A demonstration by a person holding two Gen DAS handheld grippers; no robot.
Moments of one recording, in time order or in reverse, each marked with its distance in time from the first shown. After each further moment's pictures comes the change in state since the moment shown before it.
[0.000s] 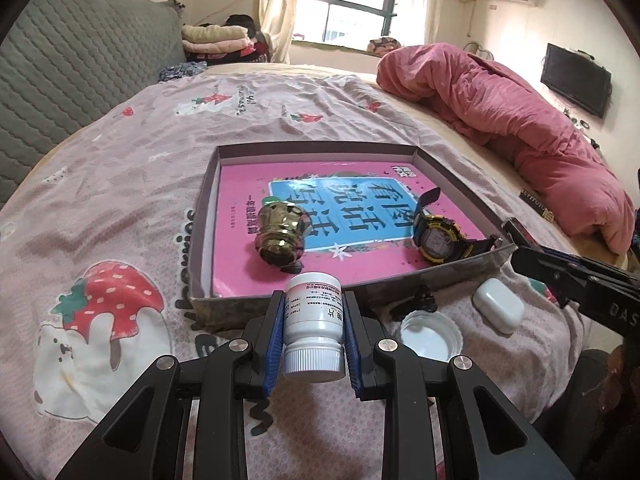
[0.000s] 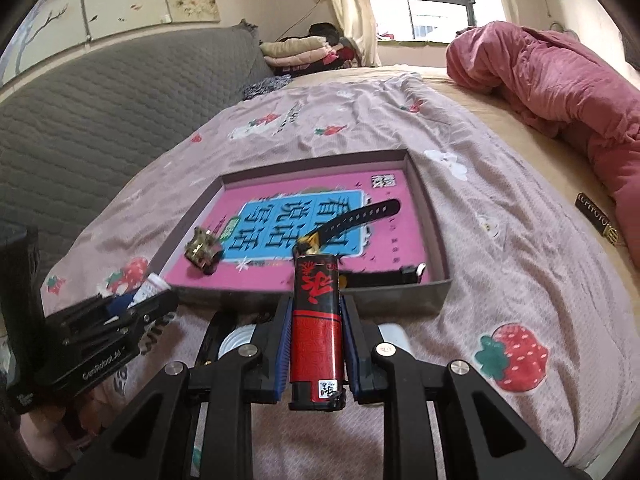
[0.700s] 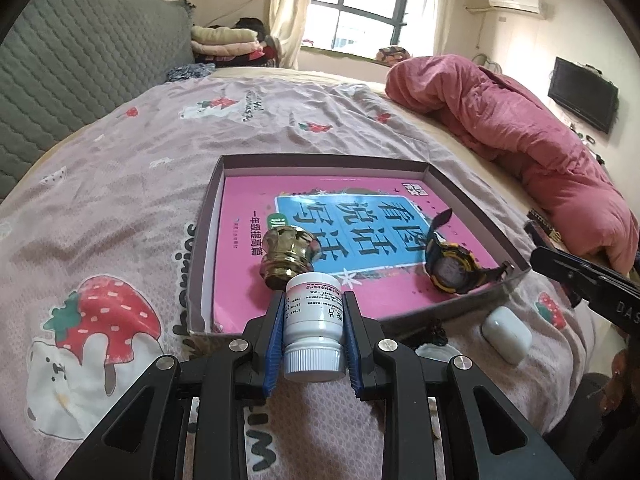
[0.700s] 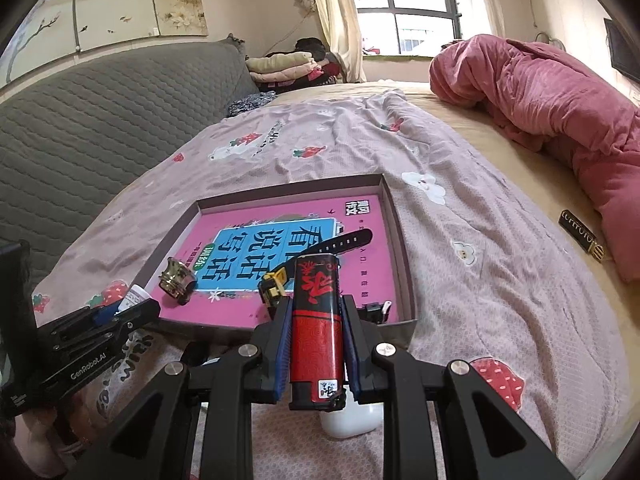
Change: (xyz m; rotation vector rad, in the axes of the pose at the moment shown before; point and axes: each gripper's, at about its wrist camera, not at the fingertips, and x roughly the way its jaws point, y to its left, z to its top) left arm 0.015 0.006 0.014 -0.041 -0.033 0.016; right arm 0.002 -0.015 0.015 0.002 -0.055 -0.050
